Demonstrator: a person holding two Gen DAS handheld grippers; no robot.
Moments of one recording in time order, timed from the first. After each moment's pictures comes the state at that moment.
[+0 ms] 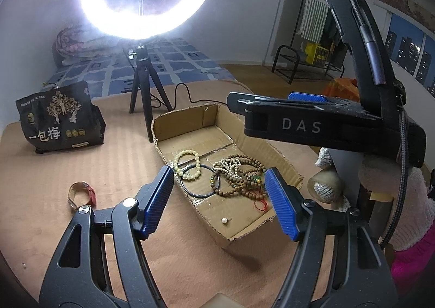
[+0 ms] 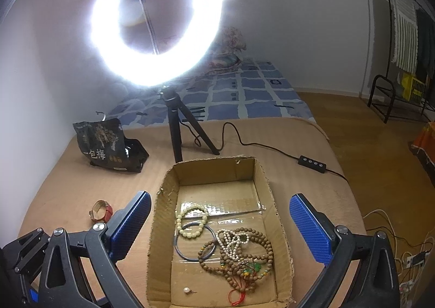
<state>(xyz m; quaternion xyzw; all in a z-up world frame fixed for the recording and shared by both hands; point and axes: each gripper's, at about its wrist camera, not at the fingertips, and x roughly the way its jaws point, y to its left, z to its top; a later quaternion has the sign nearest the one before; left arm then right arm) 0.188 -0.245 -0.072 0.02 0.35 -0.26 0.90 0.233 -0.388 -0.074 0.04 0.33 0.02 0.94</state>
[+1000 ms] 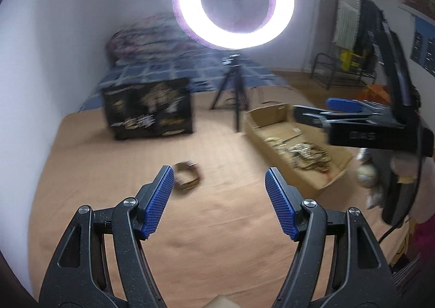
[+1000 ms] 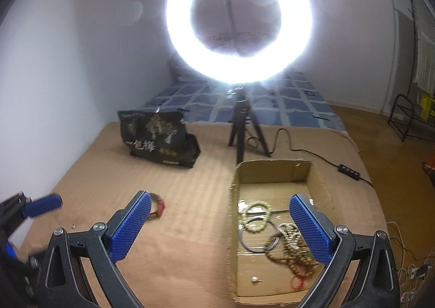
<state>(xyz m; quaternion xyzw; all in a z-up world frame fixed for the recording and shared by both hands) 0.158 -0.074 -0.048 0.03 0.34 -0.16 0.93 0.208 -0.283 -0.062 0.01 0.33 0.09 0.94</state>
